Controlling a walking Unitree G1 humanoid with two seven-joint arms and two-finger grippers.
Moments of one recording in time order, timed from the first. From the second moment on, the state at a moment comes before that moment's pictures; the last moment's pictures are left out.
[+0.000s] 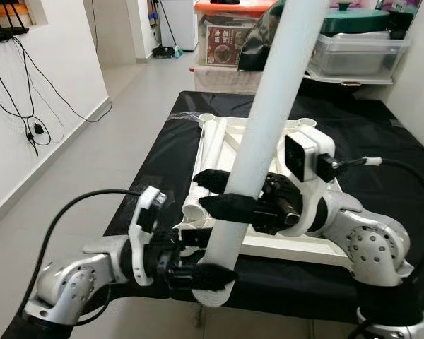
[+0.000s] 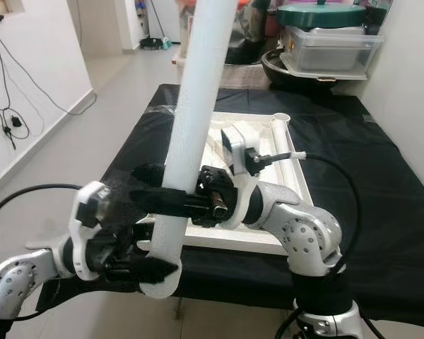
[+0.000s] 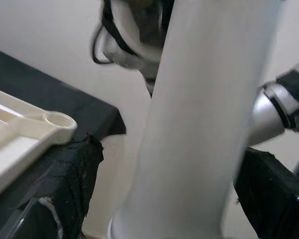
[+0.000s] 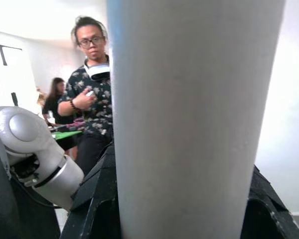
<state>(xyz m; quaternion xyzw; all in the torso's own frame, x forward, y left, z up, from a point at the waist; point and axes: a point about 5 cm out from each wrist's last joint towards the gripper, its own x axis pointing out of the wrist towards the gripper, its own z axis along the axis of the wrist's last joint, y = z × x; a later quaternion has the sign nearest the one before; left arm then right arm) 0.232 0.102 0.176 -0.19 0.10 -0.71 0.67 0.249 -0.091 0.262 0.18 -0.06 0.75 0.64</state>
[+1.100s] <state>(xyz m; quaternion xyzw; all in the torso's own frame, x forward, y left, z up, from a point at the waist) 0.242 0.104 0.163 -0.12 0.11 -0.70 0.70 0.257 -0.085 0.253 0.15 -0.02 0.67 0.72</state>
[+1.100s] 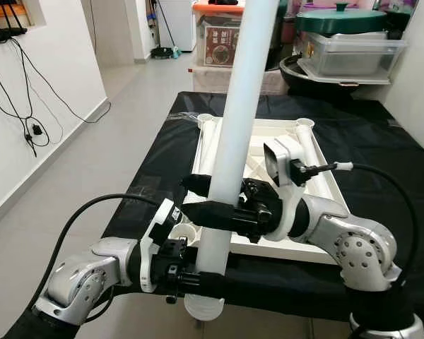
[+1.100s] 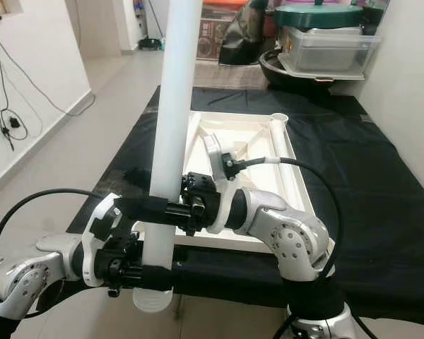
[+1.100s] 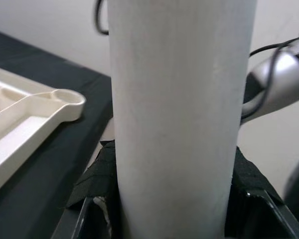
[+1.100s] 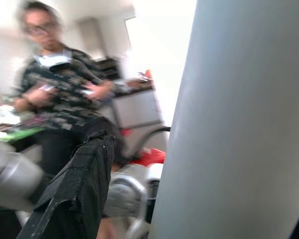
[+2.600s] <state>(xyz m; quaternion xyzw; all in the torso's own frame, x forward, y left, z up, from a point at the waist) 0.283 0.095 0.138 0.05 0.08 -0.54 0.83 0.289 -0.082 0.203 0.21 0.02 0.39 0.90</state>
